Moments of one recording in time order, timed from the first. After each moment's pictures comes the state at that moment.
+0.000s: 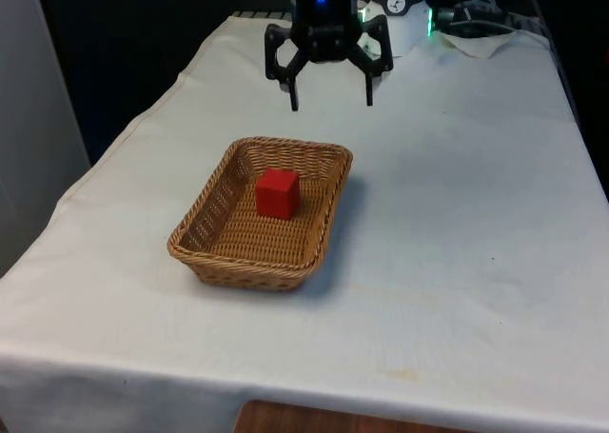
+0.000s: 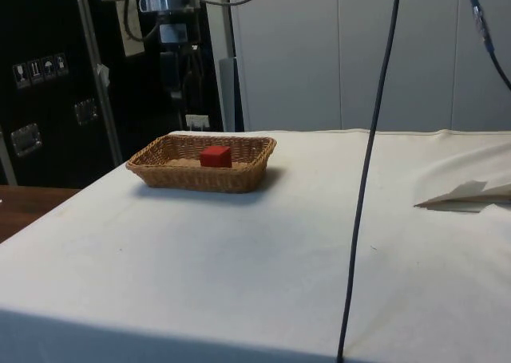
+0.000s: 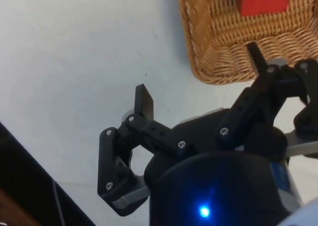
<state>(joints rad) 0.23 0.43 -0.37 -1.76 0.22 2.14 -0.37</state>
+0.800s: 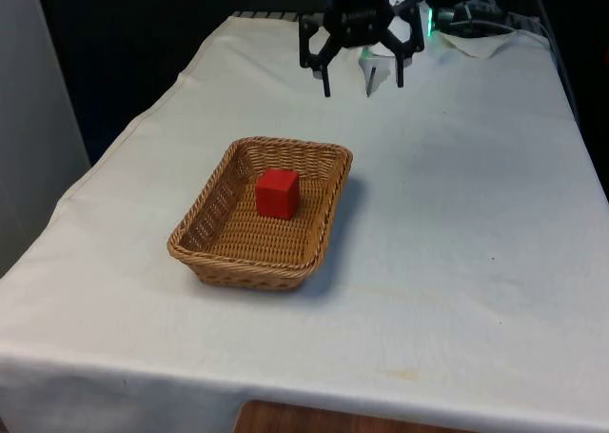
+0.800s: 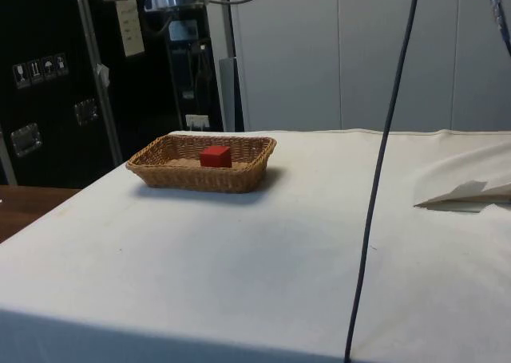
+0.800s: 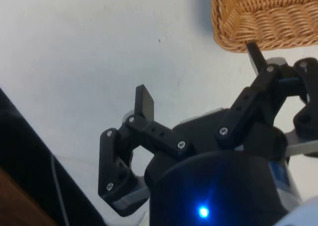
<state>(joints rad) 0.23 0.32 -0.31 -1.88 0.19 2.14 -0.38</state>
